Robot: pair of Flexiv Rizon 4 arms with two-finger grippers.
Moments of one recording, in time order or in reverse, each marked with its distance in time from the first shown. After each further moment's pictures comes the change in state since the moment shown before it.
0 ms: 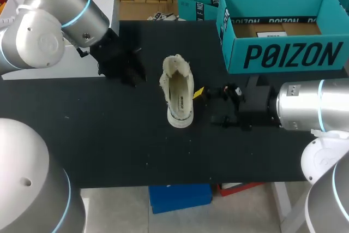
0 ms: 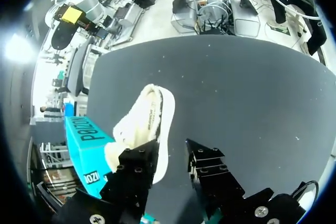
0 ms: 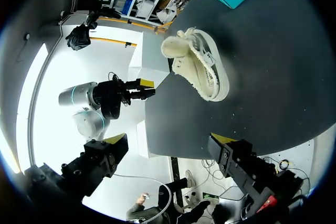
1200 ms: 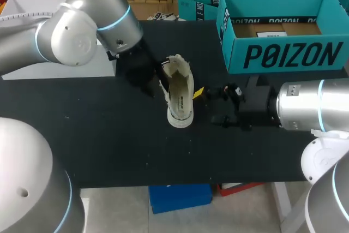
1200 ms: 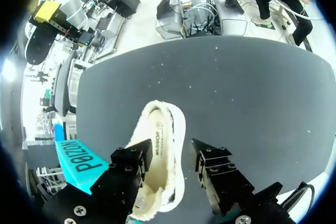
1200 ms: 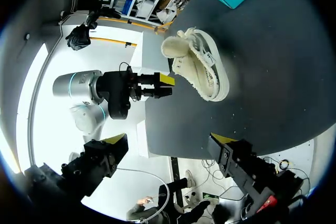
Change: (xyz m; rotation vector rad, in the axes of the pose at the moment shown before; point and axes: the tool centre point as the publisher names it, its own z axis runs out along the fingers) left arm -0.031 -0.029 0.050 0.071 0.105 0.127; right arm 0.000 0.000 0.000 0.000 0.000 0.000
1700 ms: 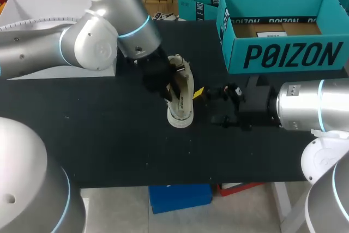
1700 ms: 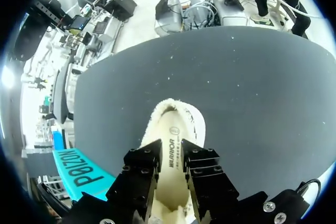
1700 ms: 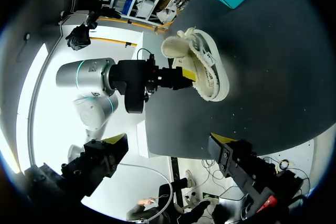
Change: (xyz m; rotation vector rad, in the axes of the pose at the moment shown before) left arm -0.024 0.002 0.043 0.033 0.020 0.043; right arm 0.000 0.000 0.000 0.000 0.000 0.000
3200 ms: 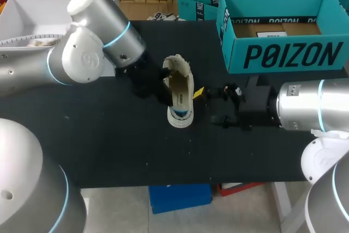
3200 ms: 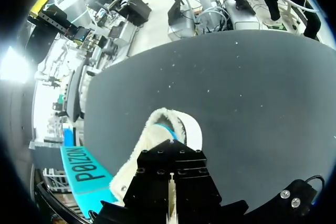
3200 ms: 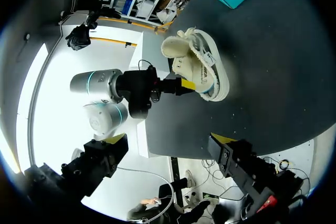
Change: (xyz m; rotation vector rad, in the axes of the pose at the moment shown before) left arm 0.012 -0.009 0.014 0.052 -0.141 -0.038; right arm 0.000 0.000 0.000 0.000 0.000 0.000
